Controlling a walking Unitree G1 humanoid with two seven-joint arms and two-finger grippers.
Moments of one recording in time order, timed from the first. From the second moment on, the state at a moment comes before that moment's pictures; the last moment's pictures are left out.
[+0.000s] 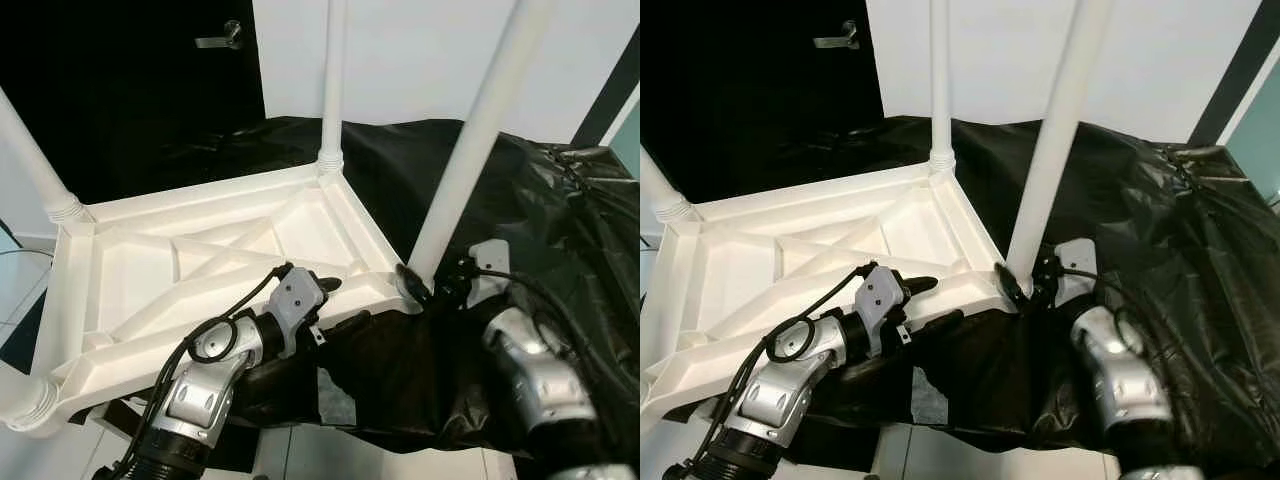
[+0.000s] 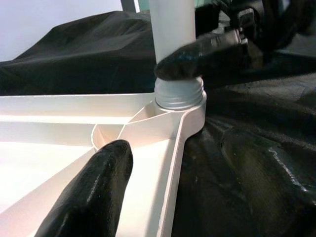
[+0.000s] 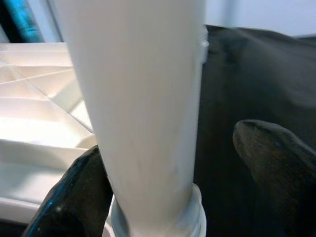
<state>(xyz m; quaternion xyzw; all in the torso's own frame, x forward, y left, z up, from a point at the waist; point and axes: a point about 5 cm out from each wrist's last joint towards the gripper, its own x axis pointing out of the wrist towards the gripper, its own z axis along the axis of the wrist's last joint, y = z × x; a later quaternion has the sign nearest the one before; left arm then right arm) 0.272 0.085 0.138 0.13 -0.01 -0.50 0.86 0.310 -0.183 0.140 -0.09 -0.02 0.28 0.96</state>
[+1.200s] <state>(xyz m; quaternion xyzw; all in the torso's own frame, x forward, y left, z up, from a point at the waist) 0.275 0.086 0.143 0.13 -0.01 -0.50 0.86 0.306 -0.151 0.118 -0.04 0.00 0.11 0.99</state>
